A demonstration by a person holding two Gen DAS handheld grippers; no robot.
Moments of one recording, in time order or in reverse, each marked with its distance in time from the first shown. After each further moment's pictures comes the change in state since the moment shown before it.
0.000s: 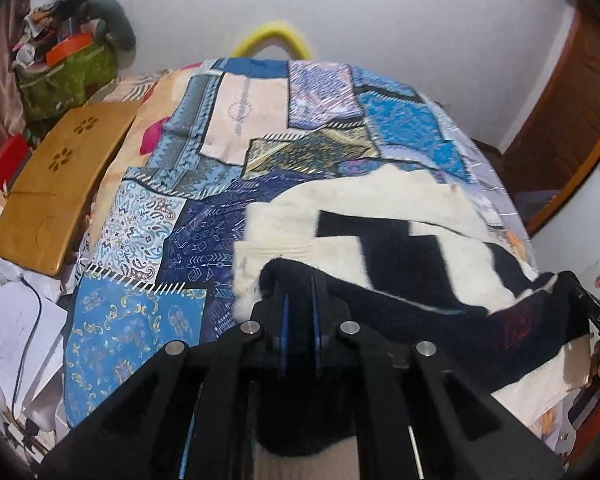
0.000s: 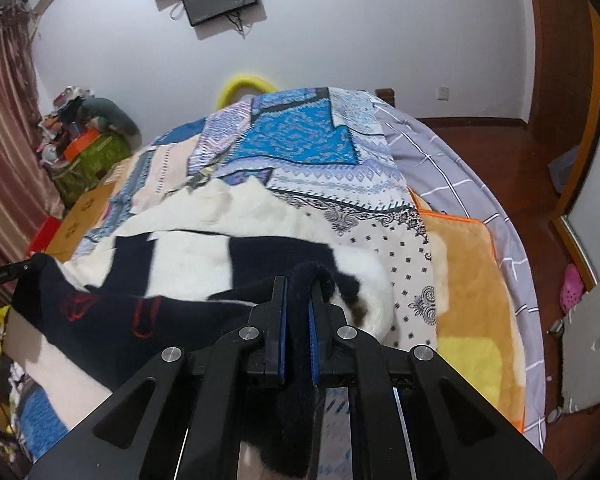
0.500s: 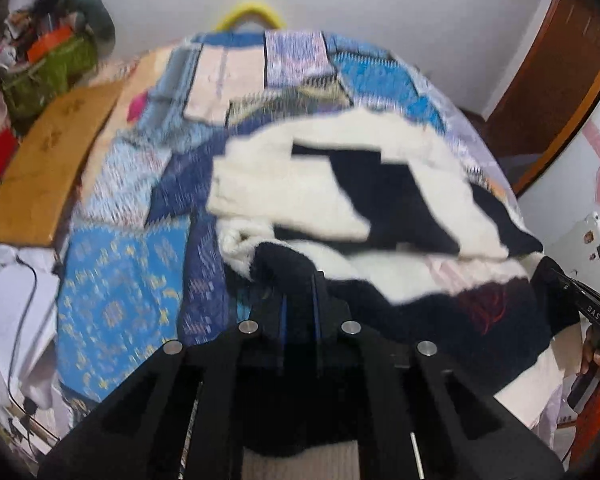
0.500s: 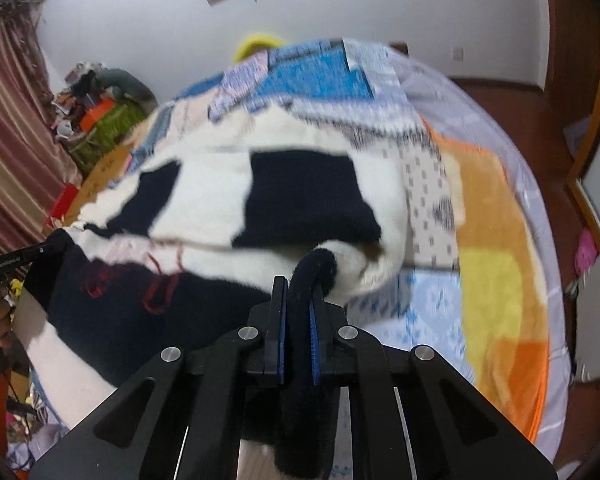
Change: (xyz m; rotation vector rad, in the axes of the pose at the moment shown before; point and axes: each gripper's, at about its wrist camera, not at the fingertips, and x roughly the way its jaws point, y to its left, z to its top) left arm -0.033 -0.016 -0.051 0.071 0.057 -0.052; right arm -0.026 0.007 -0.052 0.004 0.114 0.086
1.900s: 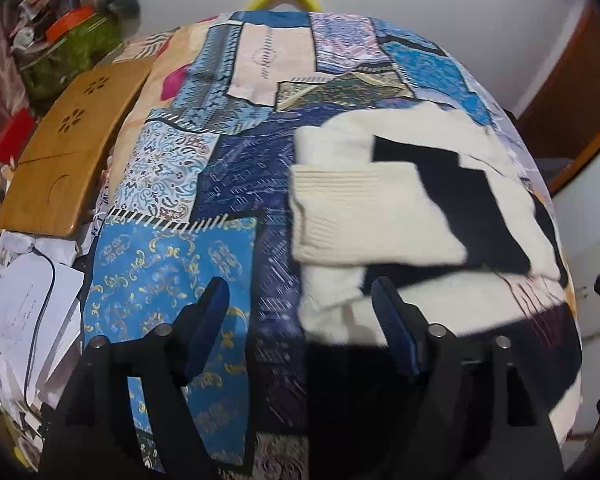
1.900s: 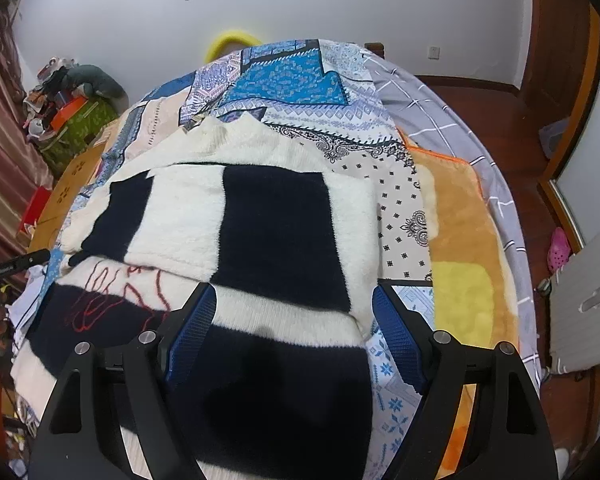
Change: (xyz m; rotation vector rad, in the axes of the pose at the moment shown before) left arm 0.031 0.055 0.007 -0.041 0.084 0.075; right arm -0.001 0.003 0.015 0.020 0.051 -0.124
